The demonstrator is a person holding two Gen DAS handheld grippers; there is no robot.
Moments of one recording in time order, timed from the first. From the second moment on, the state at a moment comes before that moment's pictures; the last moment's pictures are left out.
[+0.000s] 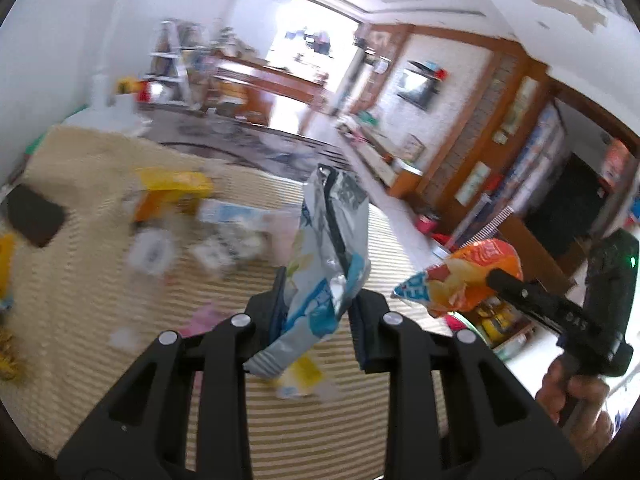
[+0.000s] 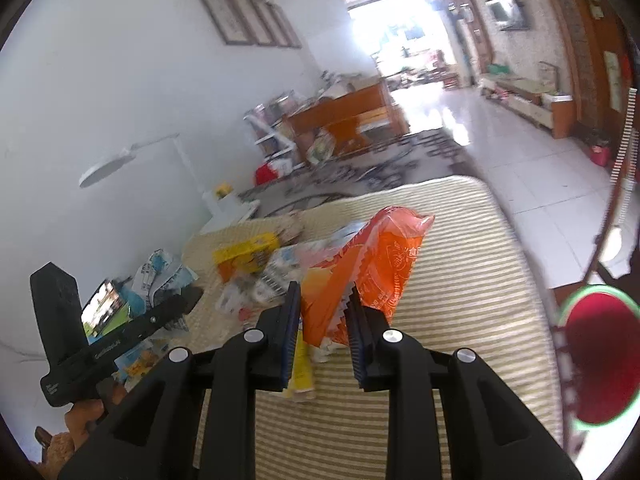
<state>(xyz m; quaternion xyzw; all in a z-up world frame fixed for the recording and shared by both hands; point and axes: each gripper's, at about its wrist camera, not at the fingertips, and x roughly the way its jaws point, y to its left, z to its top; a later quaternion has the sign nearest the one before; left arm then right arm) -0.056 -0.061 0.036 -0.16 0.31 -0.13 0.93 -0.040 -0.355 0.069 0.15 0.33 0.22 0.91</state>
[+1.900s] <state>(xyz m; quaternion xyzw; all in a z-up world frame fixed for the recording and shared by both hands) -0.044 -0.138 -0.013 0.02 0.37 -0.15 0.92 -0.065 -0.432 0.042 0.20 0.37 0.15 0.89</state>
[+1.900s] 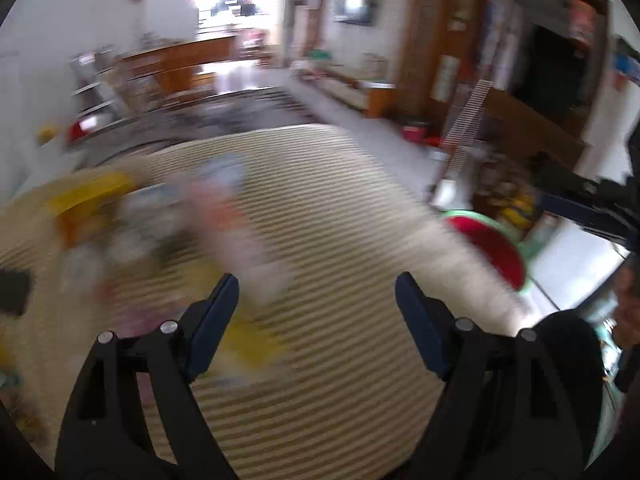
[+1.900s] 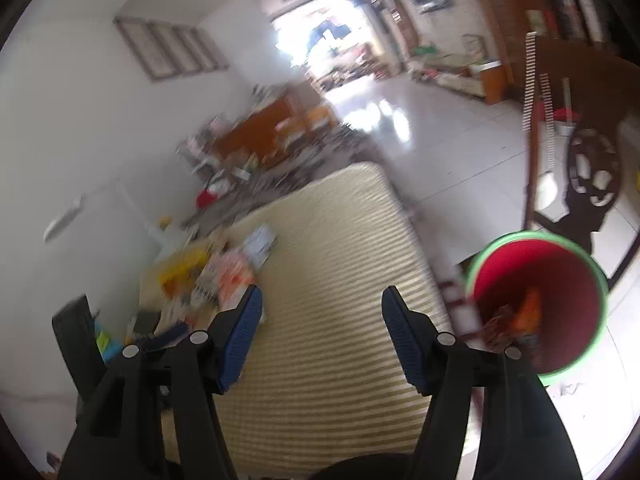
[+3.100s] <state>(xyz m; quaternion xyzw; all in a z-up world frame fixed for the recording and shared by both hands) -0.043 0.017 -0.075 -0.13 0.43 -0.04 0.89 -0.013 -0.291 0.010 0.05 0.45 0.17 0.87</state>
